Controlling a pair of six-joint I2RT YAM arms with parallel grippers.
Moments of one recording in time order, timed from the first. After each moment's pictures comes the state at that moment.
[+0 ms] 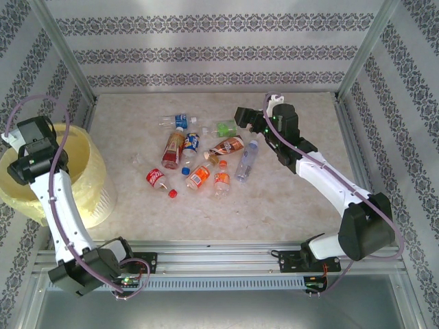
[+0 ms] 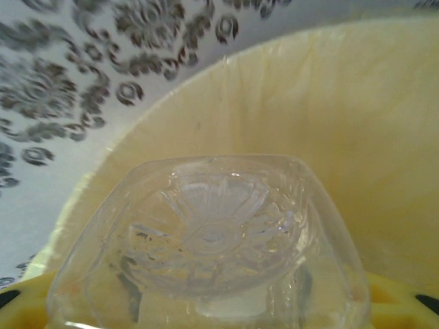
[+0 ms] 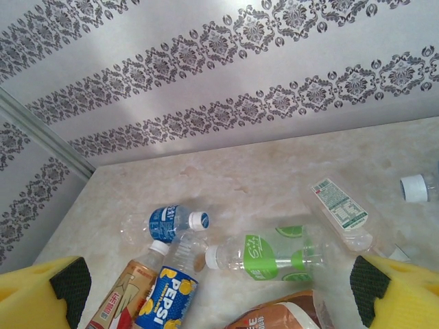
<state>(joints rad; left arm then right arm) 0.57 1.13 1.35 -1.04 -0.60 -0.17 0.39 1.40 1.06 0.06 -0.05 0.48</state>
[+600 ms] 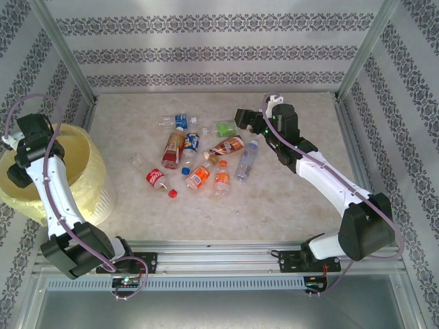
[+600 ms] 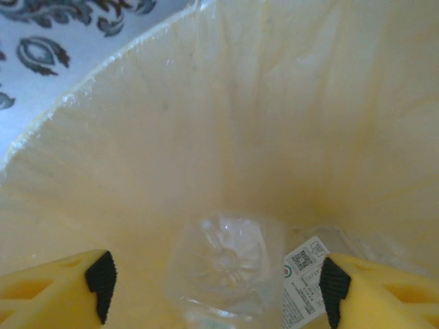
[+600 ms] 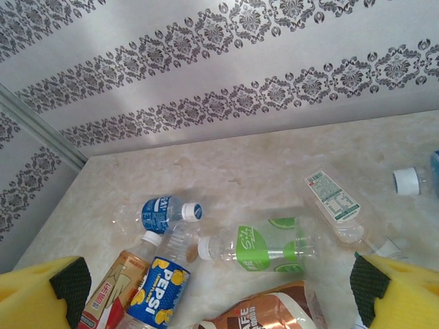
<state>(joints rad) 0.61 1.26 1.37 -1.05 -0.57 -0.26 0.39 1.40 1.07 0.03 -0.05 0.46</state>
